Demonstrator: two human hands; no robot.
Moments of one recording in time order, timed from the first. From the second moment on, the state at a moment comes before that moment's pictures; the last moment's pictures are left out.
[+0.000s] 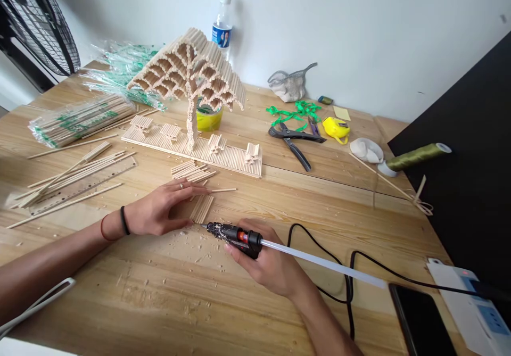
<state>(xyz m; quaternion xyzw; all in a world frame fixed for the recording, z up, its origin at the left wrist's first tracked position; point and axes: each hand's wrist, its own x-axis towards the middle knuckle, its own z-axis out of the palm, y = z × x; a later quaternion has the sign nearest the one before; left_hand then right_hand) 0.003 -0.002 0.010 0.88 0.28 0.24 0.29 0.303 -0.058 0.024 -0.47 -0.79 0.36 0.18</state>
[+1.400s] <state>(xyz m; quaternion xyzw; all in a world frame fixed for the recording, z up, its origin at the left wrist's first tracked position) 0.007 -0.003 0.006 0.88 0.29 0.25 0.27 0.302 -0.061 0.013 -0.49 -0.79 0.31 0.21</state>
